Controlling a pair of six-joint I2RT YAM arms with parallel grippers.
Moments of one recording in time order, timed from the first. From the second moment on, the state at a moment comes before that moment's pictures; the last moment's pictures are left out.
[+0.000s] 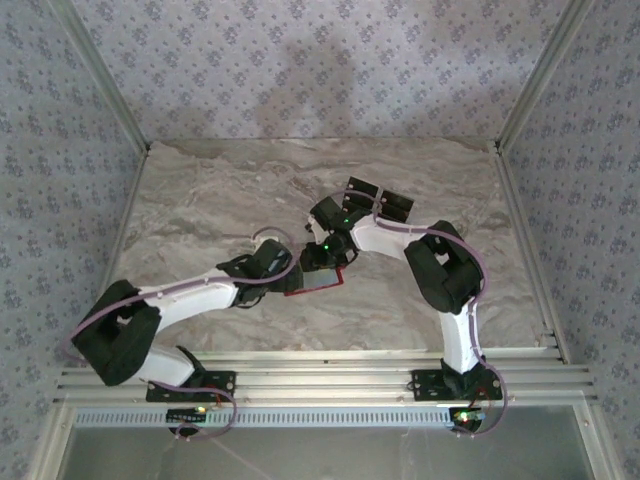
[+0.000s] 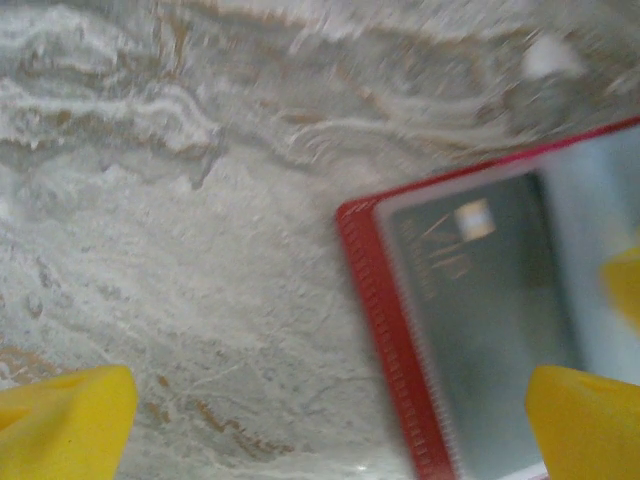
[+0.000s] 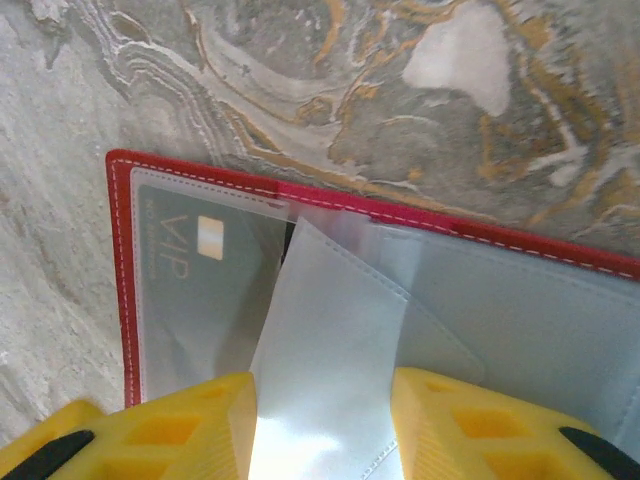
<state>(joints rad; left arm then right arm) -0.77 1.39 0.67 -0.28 -0.30 -0.61 0.72 2.00 1.34 -0.52 -0.36 0.44</state>
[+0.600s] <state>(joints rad) -0.83 1.30 0.60 -0.13 -0.26 -0.61 0.72 2.02 1.34 -0.48 -0.39 0.55</state>
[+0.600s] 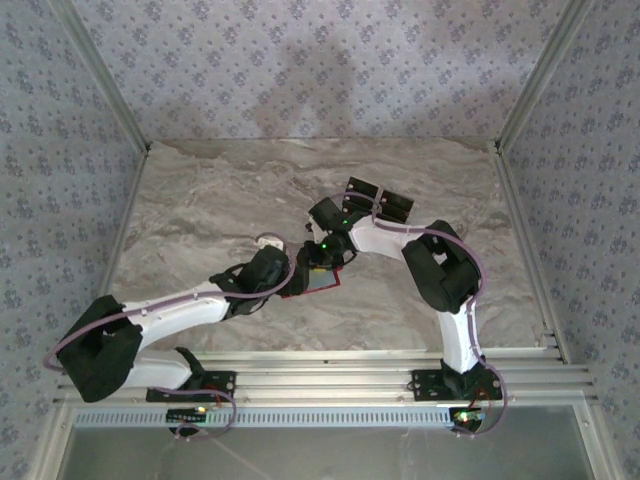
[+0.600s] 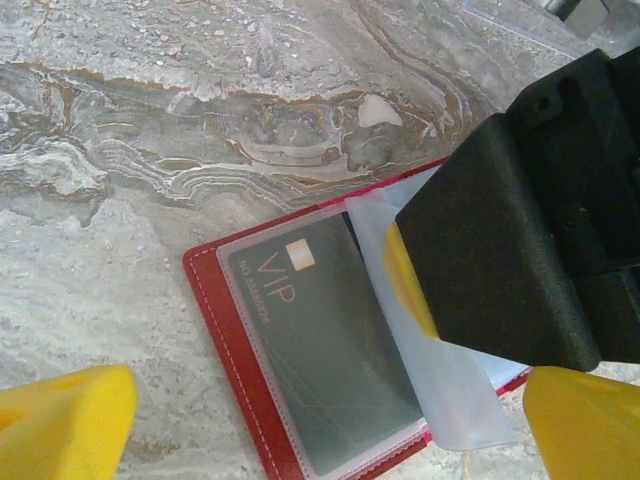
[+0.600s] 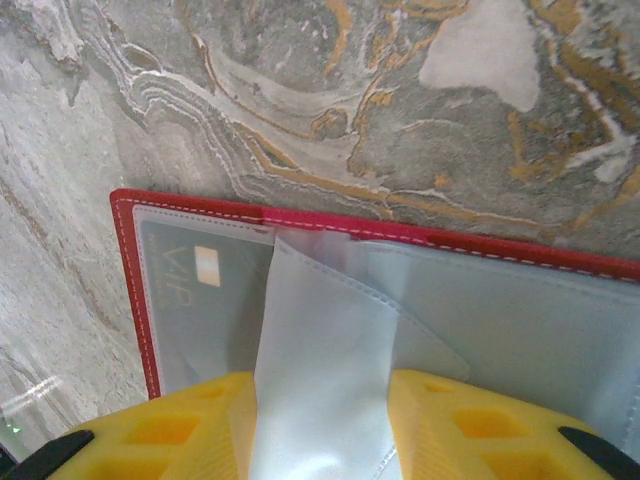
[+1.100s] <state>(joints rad) -0.87 1.38 0.57 -0.06 -0.29 -0.61 0.71 2.02 1.34 -0.46 -0.41 0.58</state>
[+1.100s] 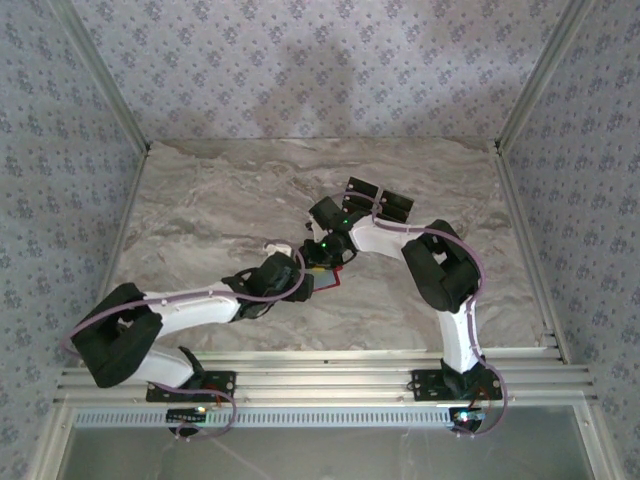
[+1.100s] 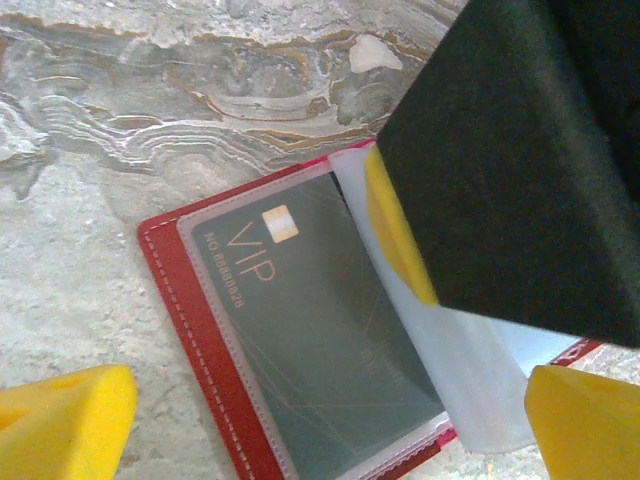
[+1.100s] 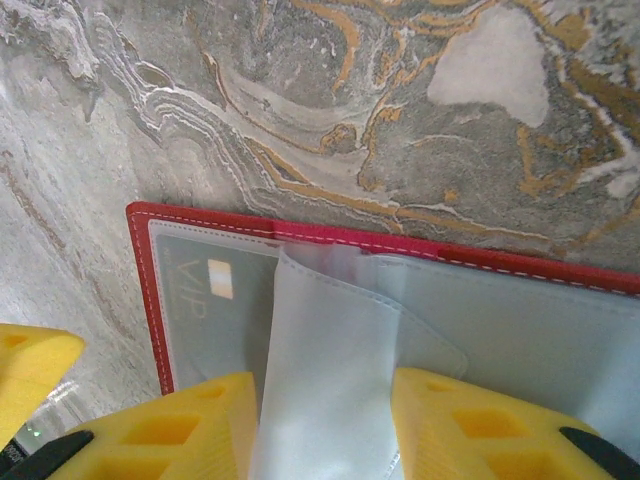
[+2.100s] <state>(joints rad) -0.87 1.47 0.56 -0.02 -0.33 -0.62 0.70 2.01 1.34 -0.45 -0.43 0.59</state>
